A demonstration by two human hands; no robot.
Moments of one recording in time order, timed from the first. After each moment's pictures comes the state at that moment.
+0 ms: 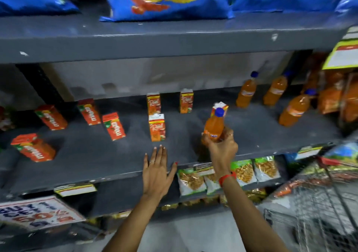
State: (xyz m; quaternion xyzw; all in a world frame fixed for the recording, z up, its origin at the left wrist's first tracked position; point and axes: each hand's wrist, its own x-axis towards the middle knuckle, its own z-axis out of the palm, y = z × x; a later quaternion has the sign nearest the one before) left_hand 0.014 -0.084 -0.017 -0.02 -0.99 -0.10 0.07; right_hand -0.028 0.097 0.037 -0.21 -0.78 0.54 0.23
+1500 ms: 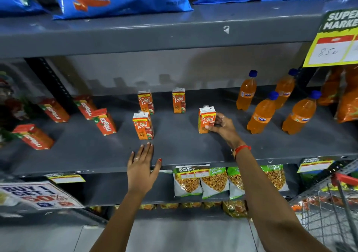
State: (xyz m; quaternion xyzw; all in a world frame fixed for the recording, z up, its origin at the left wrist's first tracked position) left_hand 0.008 -0.054 -0.024 0.05 -0.98 -0.10 0.13; right_hand -0.138 0.209 0.017 0.06 -0.75 0.66 -0.06
